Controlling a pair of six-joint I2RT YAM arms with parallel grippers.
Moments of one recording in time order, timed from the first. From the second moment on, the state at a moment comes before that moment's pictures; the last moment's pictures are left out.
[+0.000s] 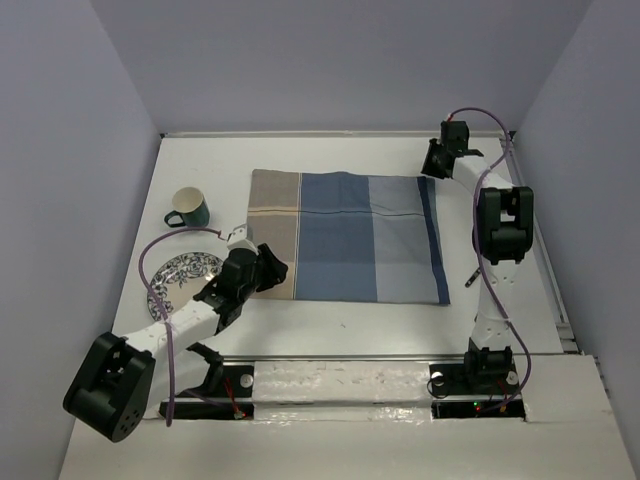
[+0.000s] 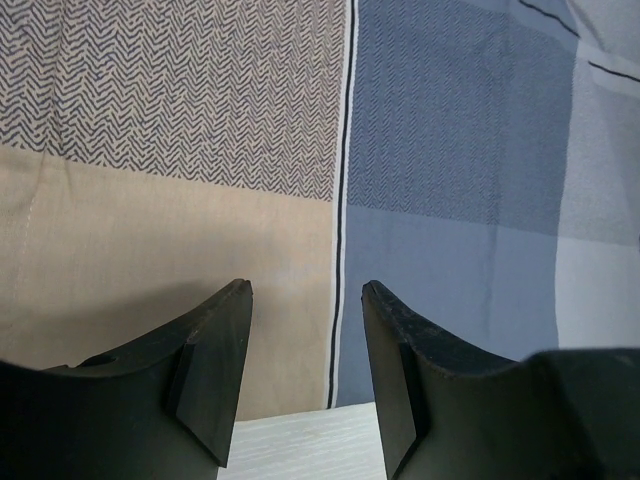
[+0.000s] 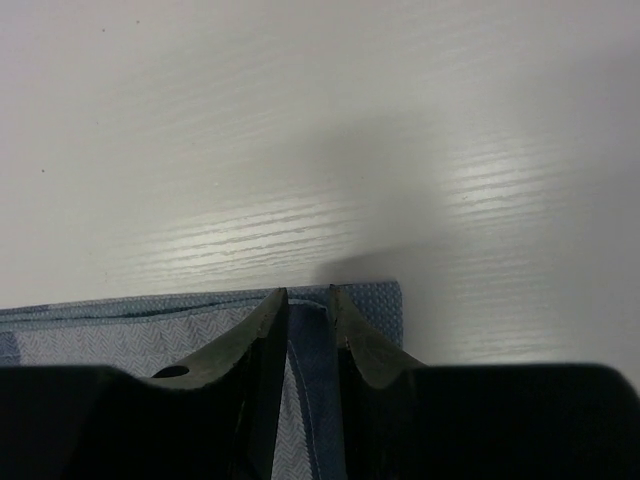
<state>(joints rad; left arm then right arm) -0.50 1.03 0.29 0.20 -0.12 -0.74 0.03 2.30 1.84 -0.31 -0.01 0.31</state>
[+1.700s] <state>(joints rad) -0.40 1.14 0.25 0.29 -0.07 -0.77 0.03 2.35 1.92 -0.41 -0.03 0.33</state>
